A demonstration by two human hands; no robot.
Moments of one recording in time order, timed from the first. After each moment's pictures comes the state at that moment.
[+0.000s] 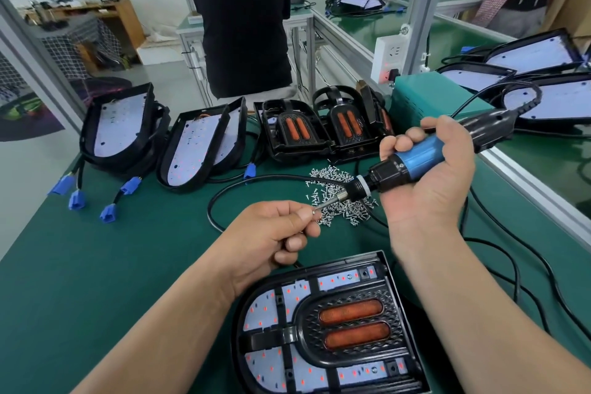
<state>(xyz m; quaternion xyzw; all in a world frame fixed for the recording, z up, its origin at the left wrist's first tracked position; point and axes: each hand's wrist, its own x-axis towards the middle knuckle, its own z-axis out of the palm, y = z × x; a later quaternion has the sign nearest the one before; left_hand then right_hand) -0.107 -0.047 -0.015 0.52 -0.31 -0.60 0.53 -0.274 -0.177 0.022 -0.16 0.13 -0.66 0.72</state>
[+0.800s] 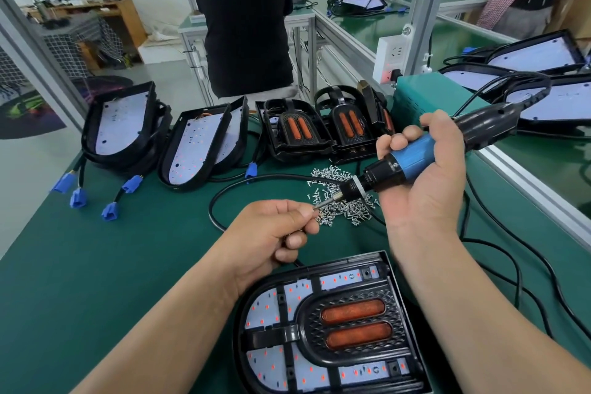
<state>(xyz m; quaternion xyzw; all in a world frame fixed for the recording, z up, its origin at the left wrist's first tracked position) -0.109 -0.048 -0.013 0.53 -0.29 -0.58 0.54 -0.270 -0.172 0.020 -0.20 0.13 -0.66 0.71</state>
